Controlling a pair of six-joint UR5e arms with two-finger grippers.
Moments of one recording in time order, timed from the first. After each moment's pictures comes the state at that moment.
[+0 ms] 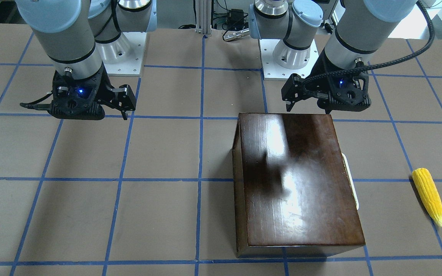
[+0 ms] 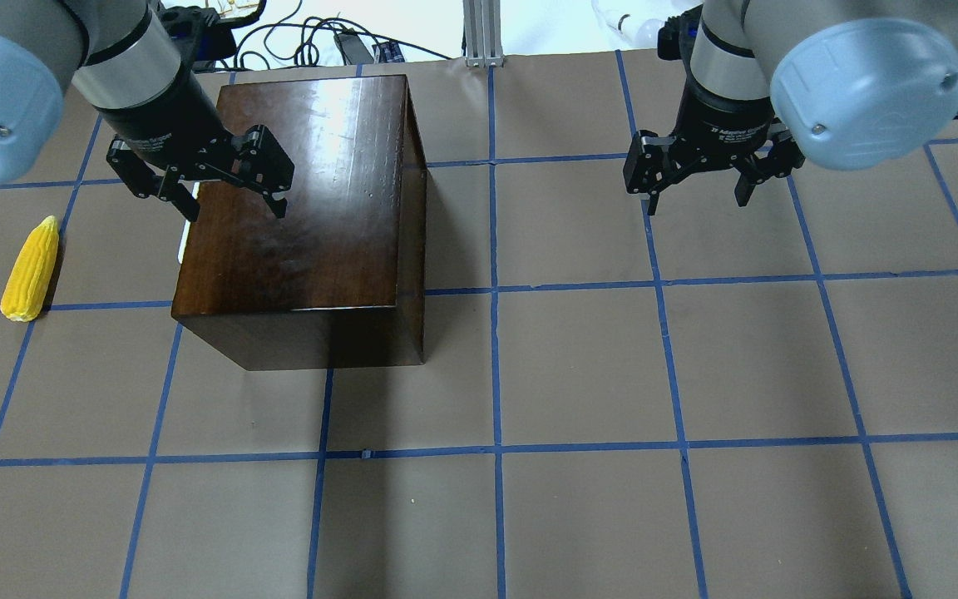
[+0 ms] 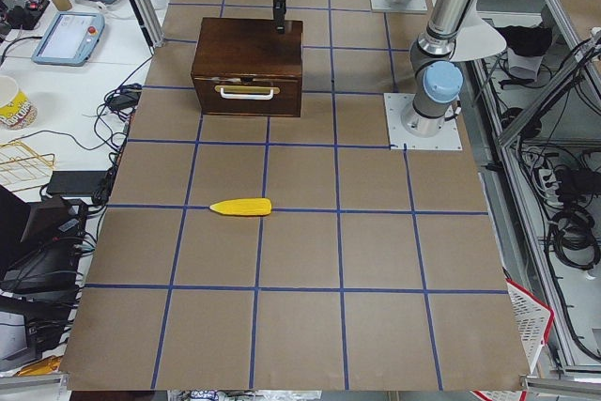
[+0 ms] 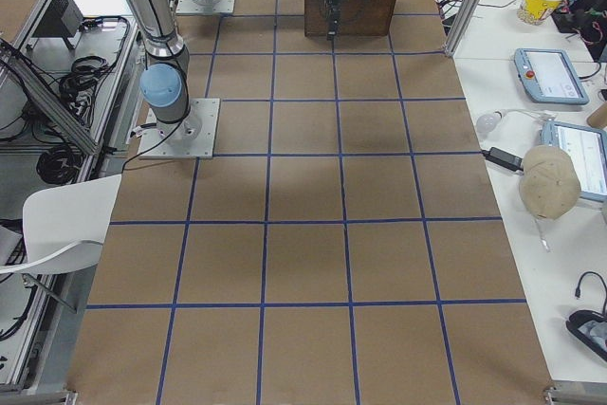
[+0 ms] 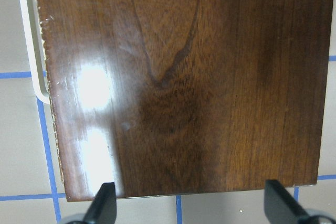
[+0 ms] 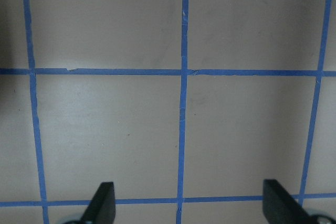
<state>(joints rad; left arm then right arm) -1.54 -1.61 -1.56 -1.59 1.54 0.05 1.65 -1.48 1.58 -1.62 -1.63 0.06</state>
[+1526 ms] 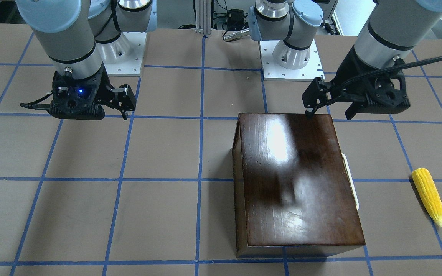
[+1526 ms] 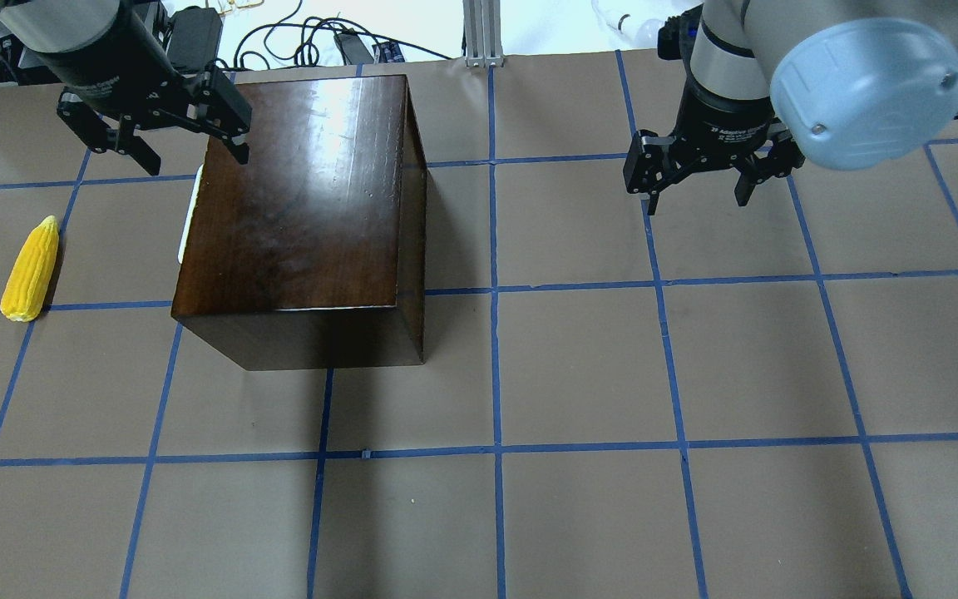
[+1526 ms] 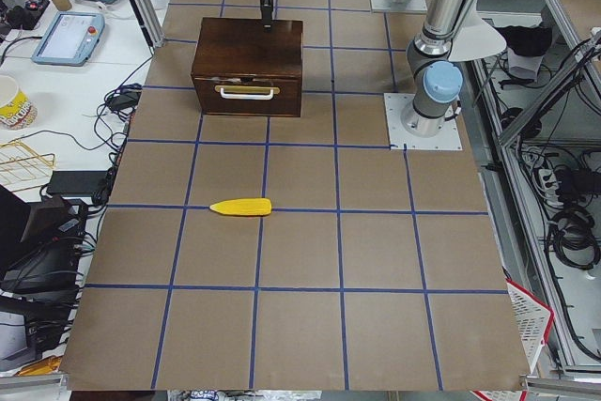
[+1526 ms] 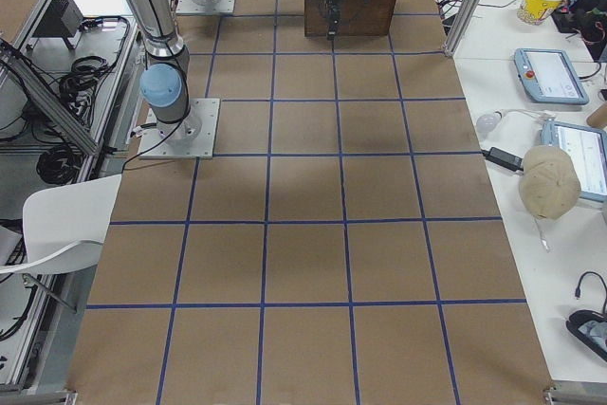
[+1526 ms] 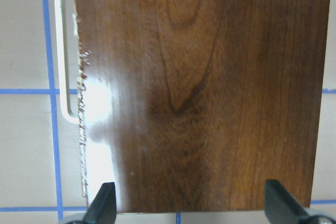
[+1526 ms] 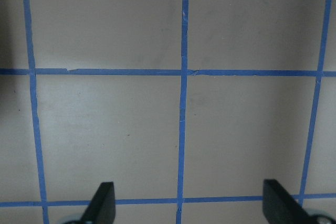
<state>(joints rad) -1.45 -1.65 -1.44 -1.59 1.51 0.05 1.65 -1.48 1.58 -1.63 -1.63 0.06</state>
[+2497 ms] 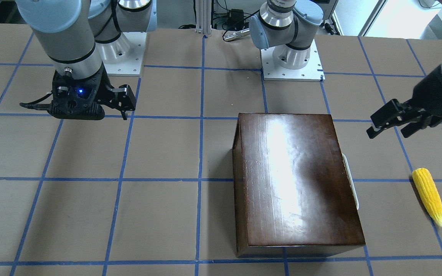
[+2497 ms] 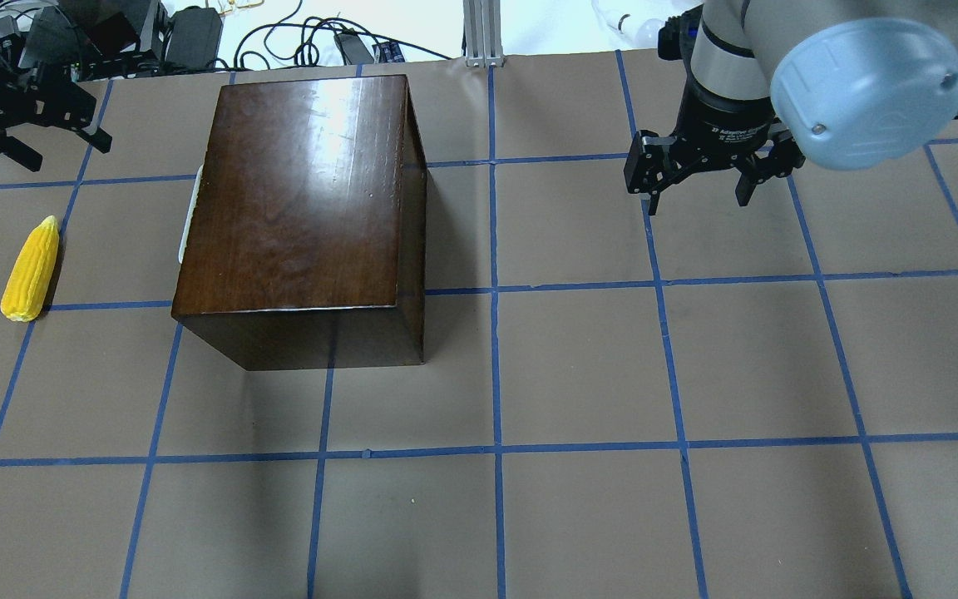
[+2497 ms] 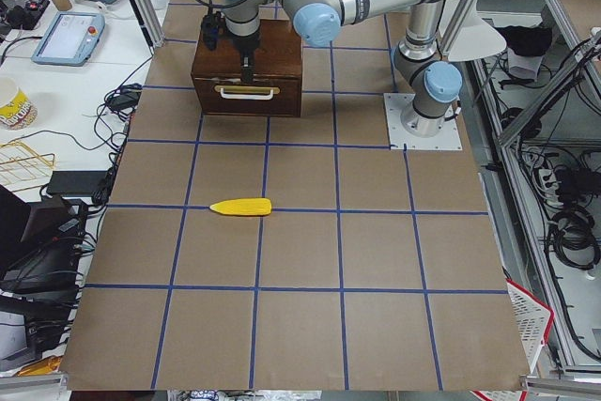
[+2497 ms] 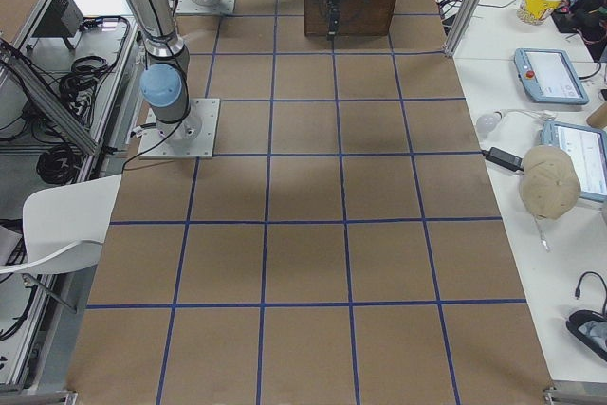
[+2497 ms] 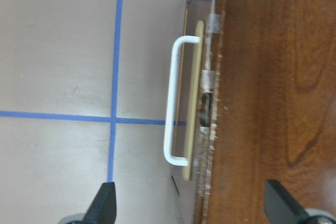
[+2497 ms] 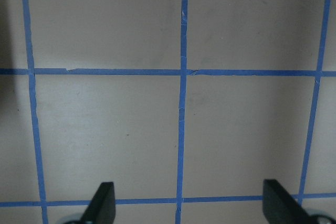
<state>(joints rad) -1.12 -1.77 -1.41 -1.59 1.38 0.43 1.65 -1.48 1.58 -1.63 -1.63 0.06</state>
